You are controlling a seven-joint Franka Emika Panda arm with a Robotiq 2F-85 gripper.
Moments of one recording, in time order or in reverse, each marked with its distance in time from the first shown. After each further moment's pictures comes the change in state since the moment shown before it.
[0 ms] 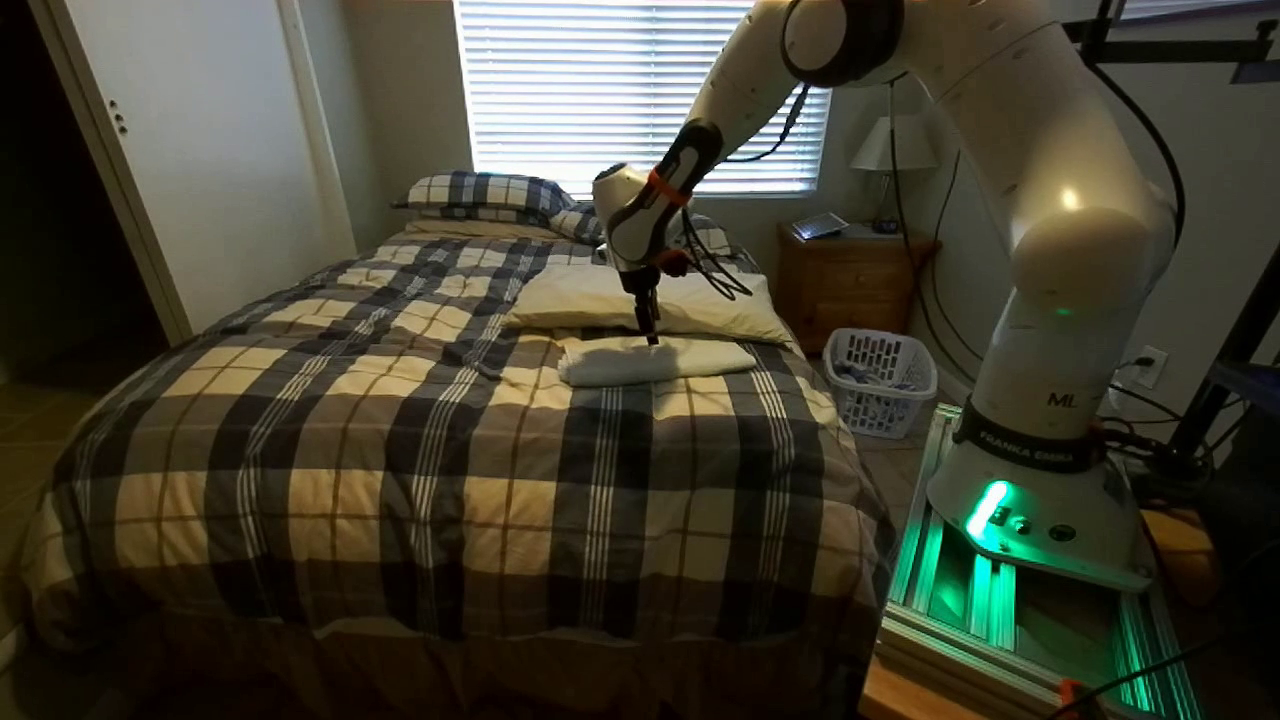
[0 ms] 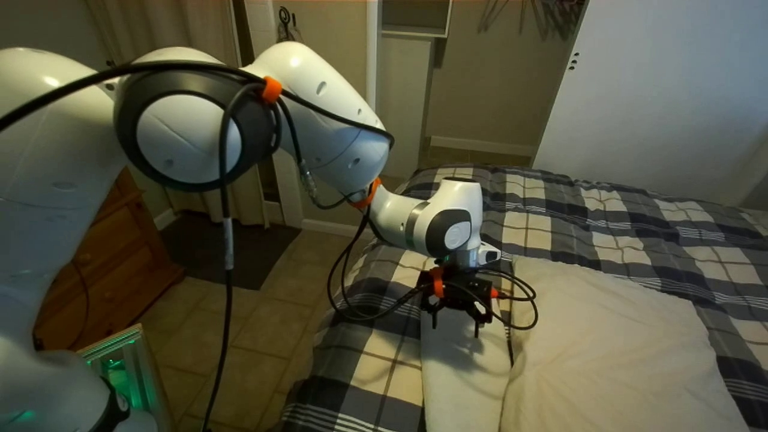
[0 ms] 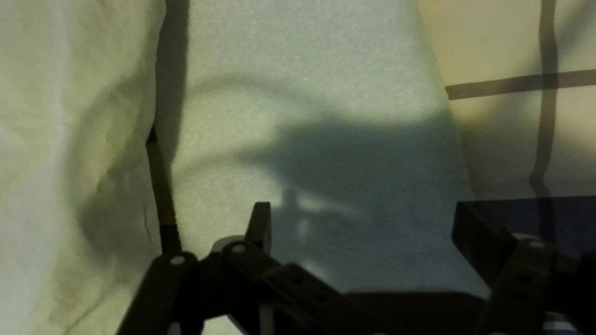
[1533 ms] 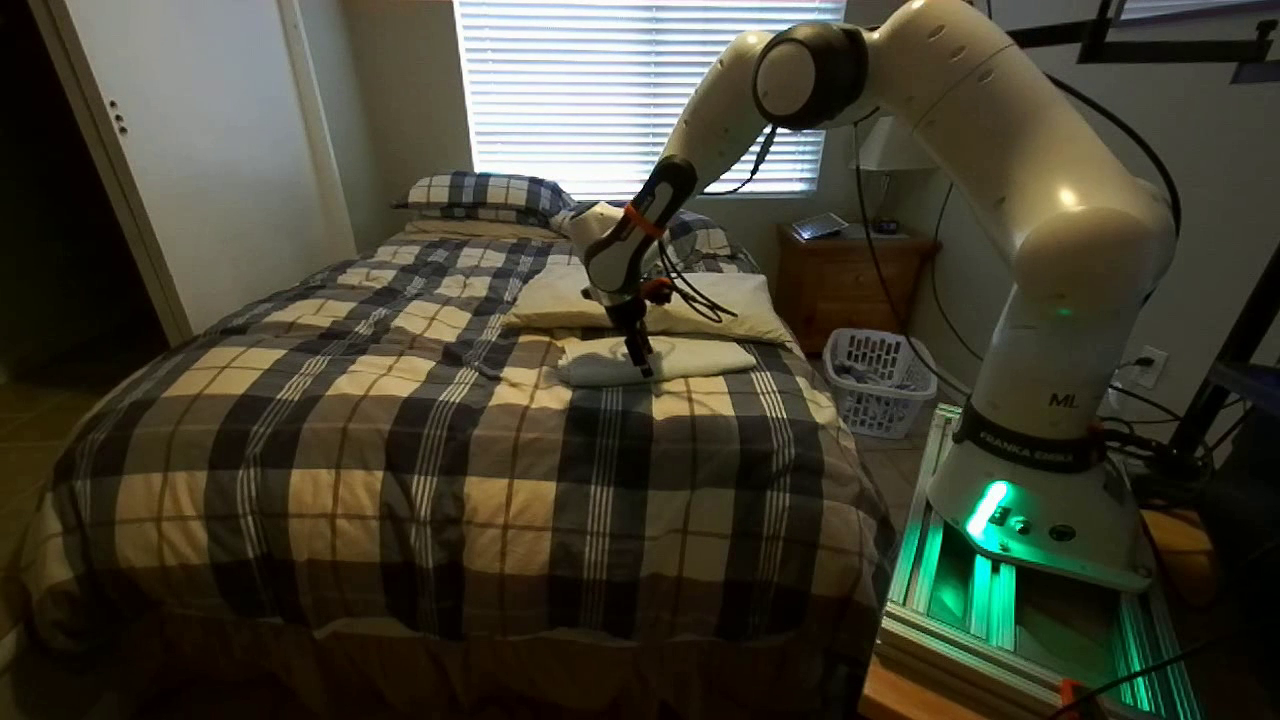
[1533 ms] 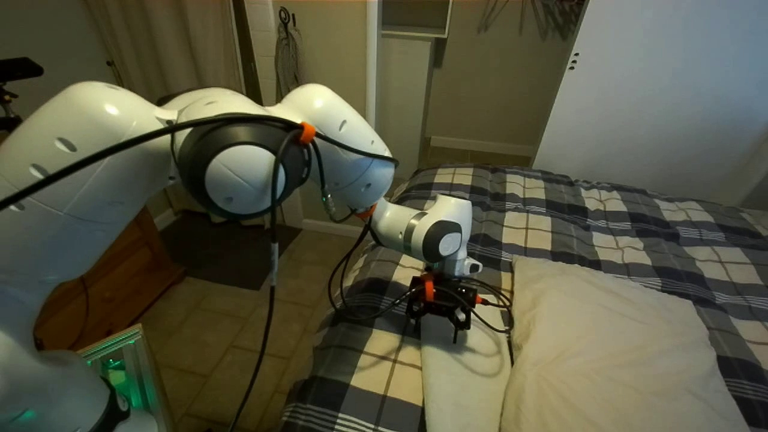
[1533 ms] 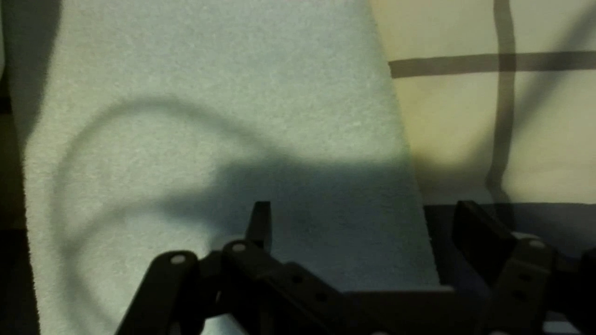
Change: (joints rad) arm 0.024 0.160 0.042 0.142 0.028 -0.144 -0.041
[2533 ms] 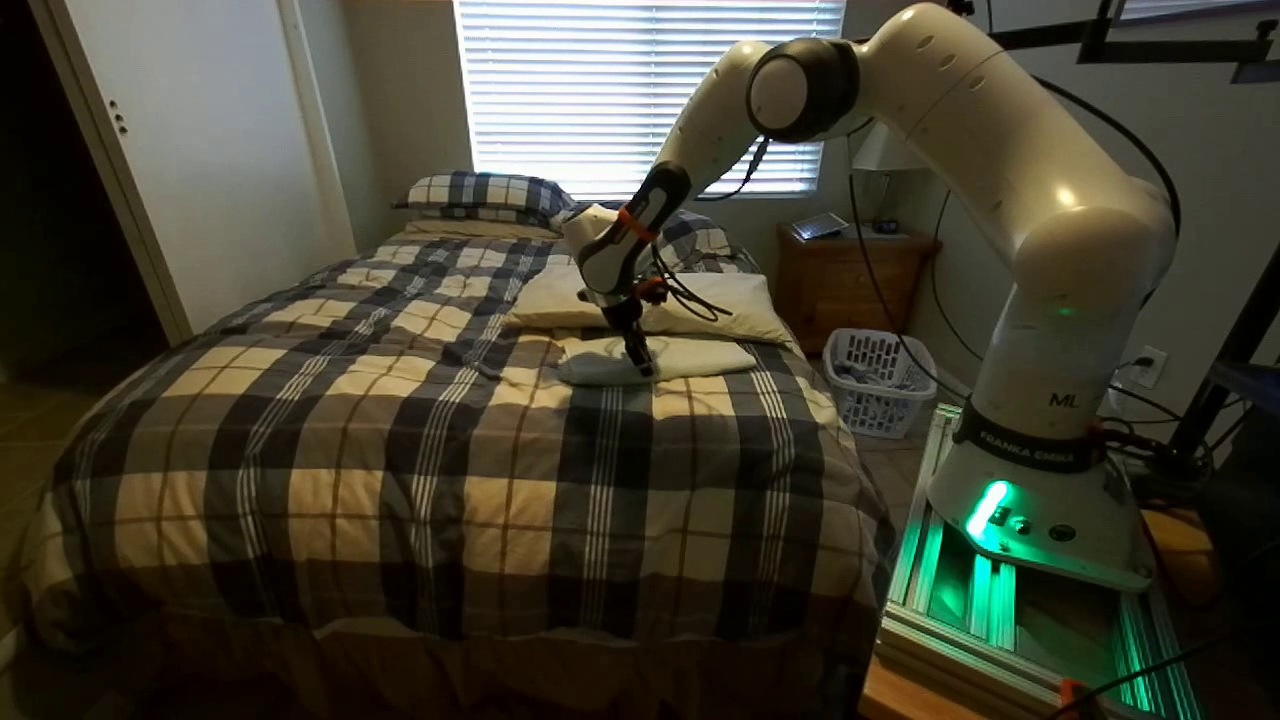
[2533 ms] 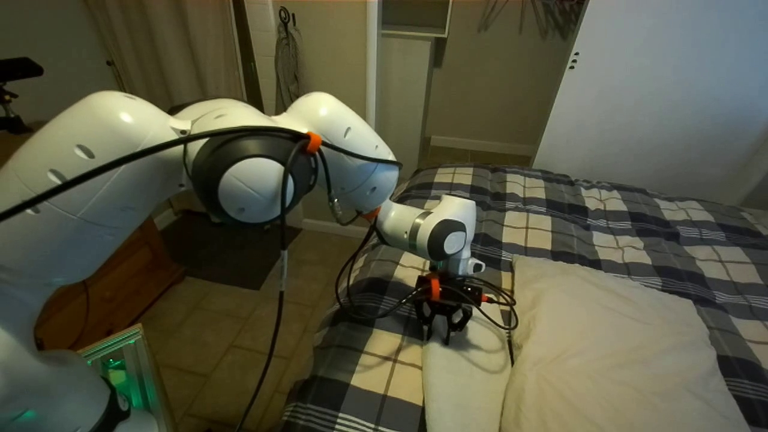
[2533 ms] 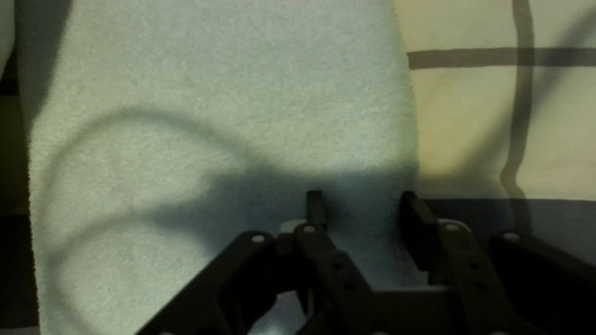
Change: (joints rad) arm 0.001 0.045 0.001 0.075 0.000 -0.049 -0.036
